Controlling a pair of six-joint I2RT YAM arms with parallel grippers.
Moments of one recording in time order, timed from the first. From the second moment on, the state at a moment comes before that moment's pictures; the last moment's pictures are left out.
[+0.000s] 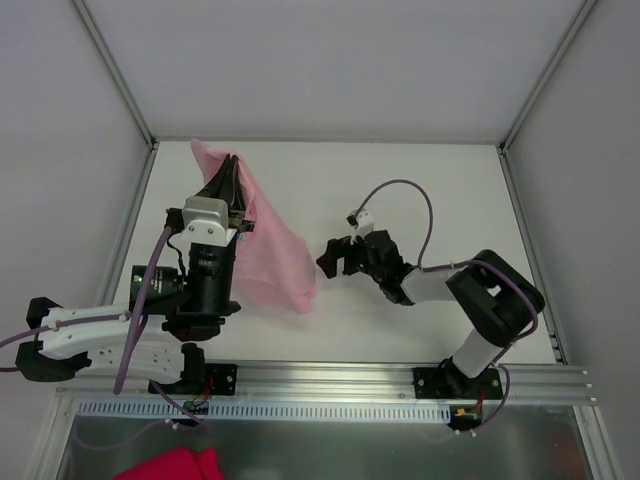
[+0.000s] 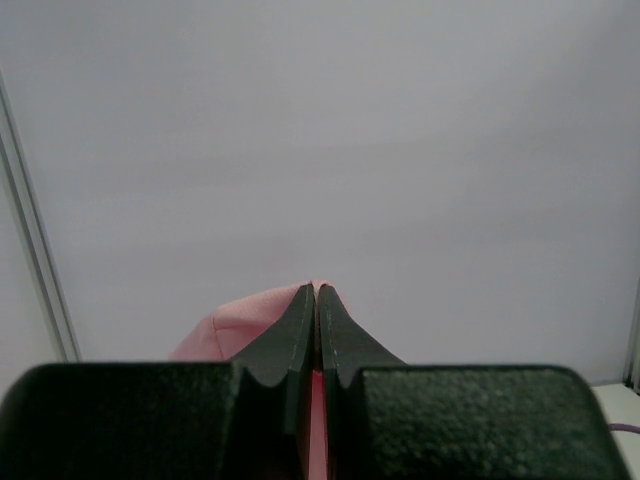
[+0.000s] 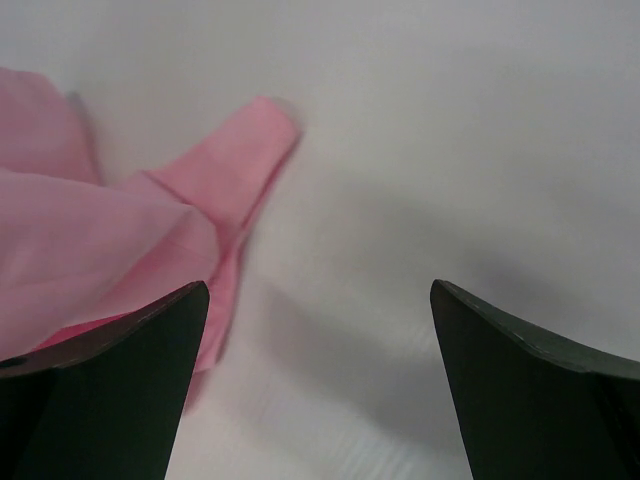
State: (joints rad) left arm -1.41 0.99 1.03 1.12 -0.92 1.17; right arm 0.71 1.64 0.57 0.65 -0.04 0.36
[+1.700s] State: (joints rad) left arm -1.36 1.19 0.55 0.18 -0.89 -0.31; right arm 0.66 1.38 0.79 0.16 0.33 0.33
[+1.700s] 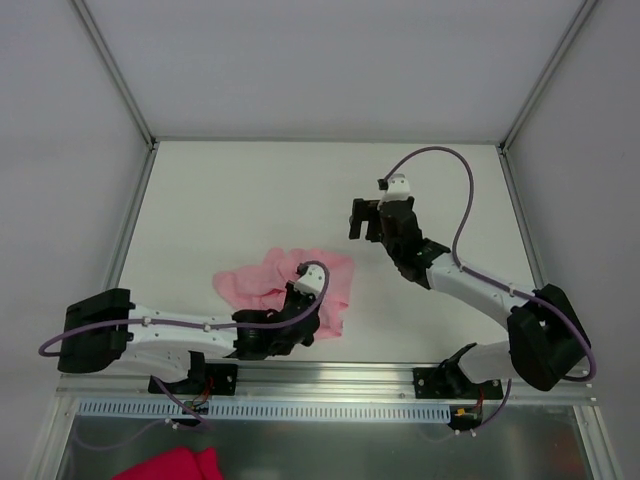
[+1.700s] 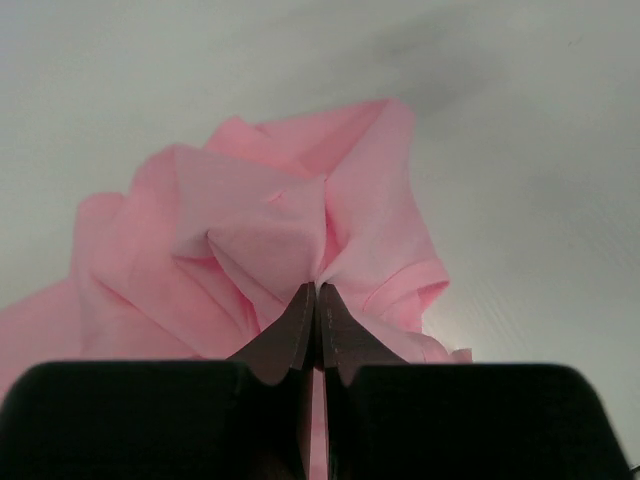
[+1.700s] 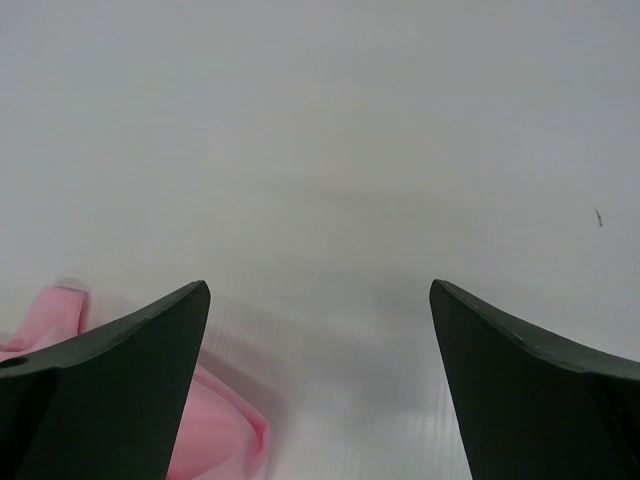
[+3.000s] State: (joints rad) left arm -1.48 1.36 0.94 -1.45 -1.40 -1.98; right arm 0.68 1.41 0.95 -0.03 0.37 0.25
